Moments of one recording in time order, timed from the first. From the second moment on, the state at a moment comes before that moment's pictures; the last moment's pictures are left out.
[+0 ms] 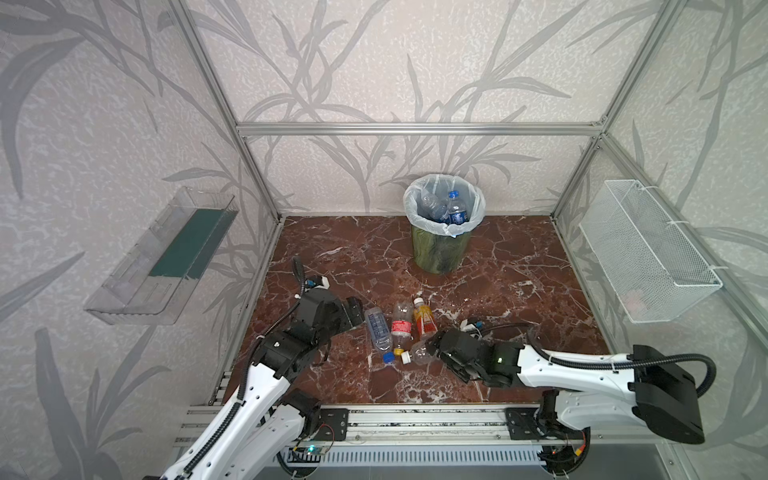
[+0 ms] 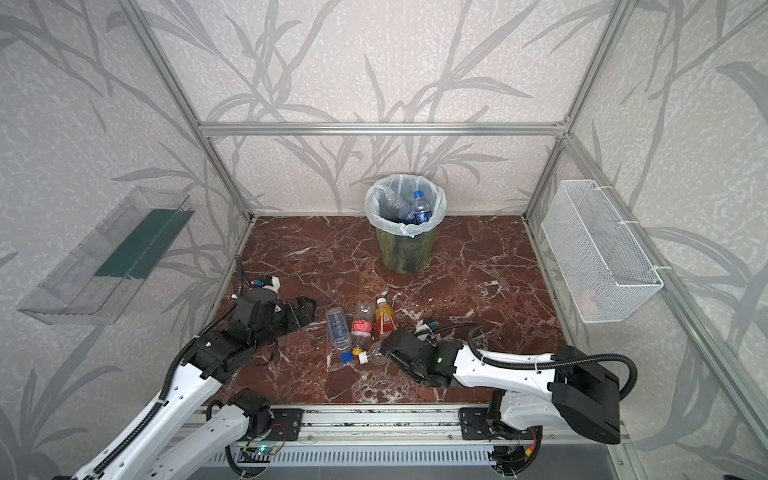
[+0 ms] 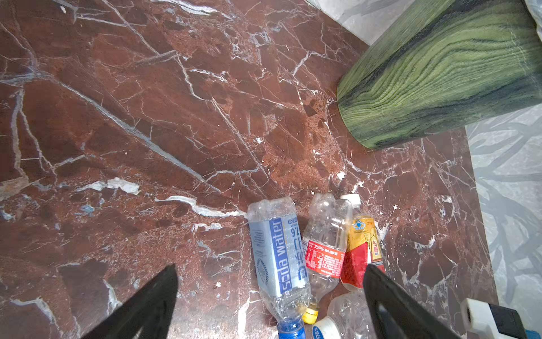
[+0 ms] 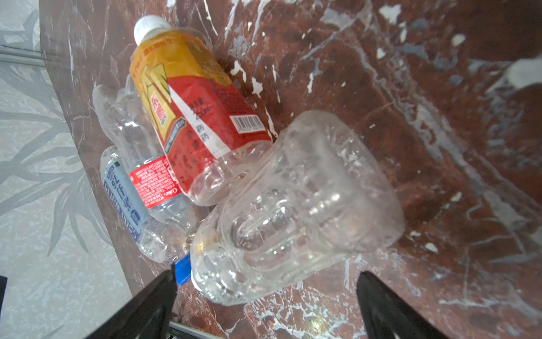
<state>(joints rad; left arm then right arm) -0.43 0.73 0.72 -0.71 -0.12 -0.74 1.15 1.26 0.61 -0.27 0.23 1.68</state>
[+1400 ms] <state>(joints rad) -0.42 0.75 0.70 -0.69 -0.12 -0.74 1.06 0.99 0.40 -0.44 0.34 1.60</state>
